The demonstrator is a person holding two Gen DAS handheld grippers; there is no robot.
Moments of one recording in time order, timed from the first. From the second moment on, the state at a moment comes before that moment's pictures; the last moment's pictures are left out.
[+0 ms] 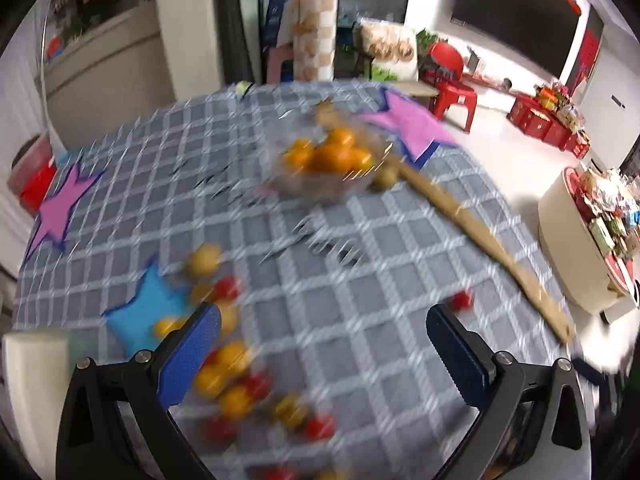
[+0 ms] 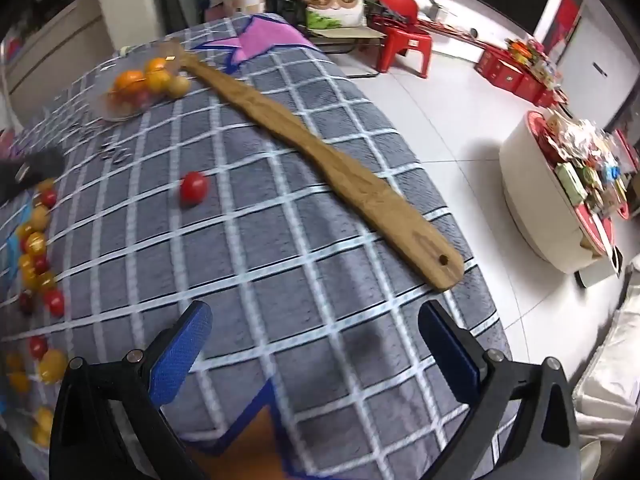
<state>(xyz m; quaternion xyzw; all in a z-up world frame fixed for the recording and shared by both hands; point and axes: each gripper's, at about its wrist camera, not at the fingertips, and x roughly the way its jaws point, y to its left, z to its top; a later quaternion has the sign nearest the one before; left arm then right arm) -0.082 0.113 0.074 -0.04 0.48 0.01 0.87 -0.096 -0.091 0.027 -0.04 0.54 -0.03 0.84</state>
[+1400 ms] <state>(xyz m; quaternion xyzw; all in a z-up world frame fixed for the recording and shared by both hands) -0.180 0.200 0.025 -0.03 0.59 0.04 0.81 -0.111 0.024 0.031 -0.03 0.61 0.09 0.78</state>
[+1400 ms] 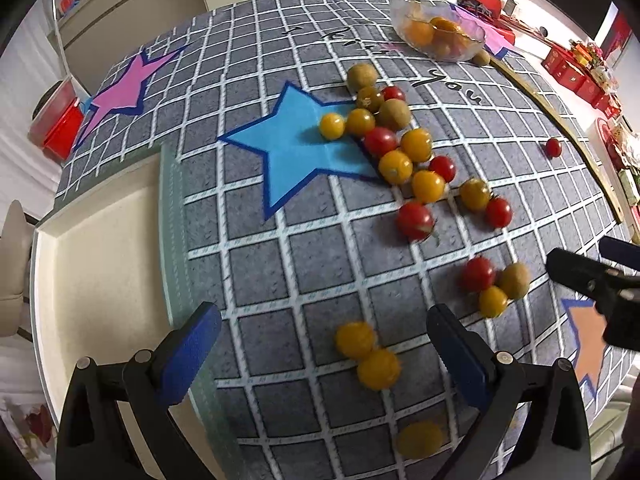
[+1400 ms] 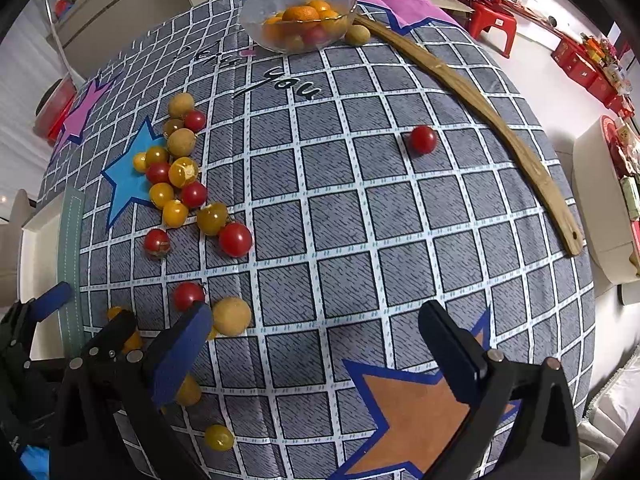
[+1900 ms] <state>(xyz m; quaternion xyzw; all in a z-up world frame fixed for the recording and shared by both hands) -0.168 0.197 0.016 -0.05 0.61 0.05 0.79 -0.103 0.025 0.029 -0.02 0.62 0.09 0.78</state>
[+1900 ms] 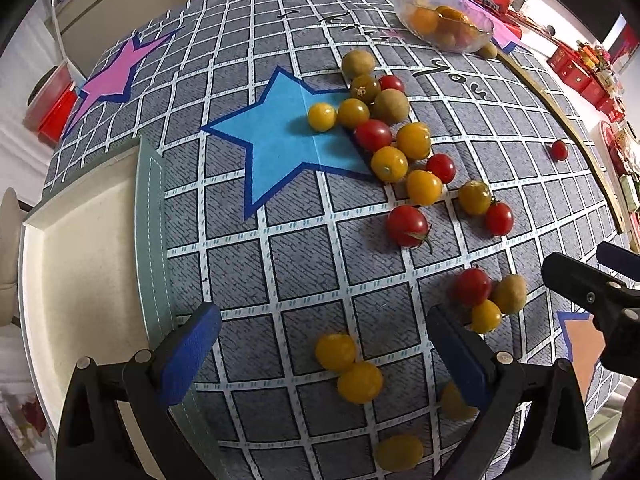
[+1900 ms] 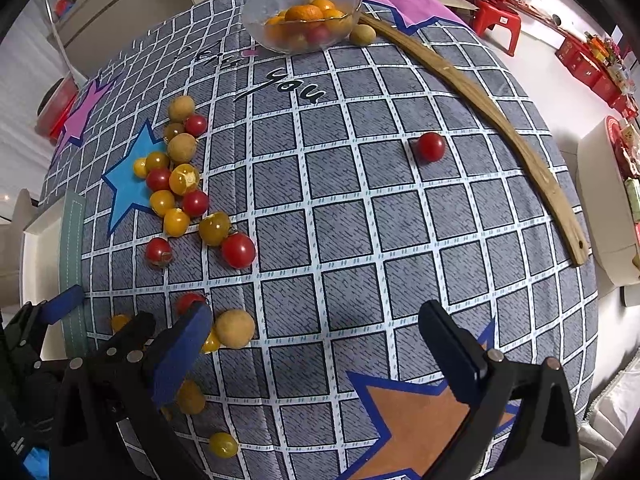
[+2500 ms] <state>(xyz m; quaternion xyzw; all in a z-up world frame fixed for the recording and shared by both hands) -0.168 0.203 0.008 -0.05 0.62 0.05 0.78 -0.109 0.026 0.029 -0.03 0.62 0.10 0.78</state>
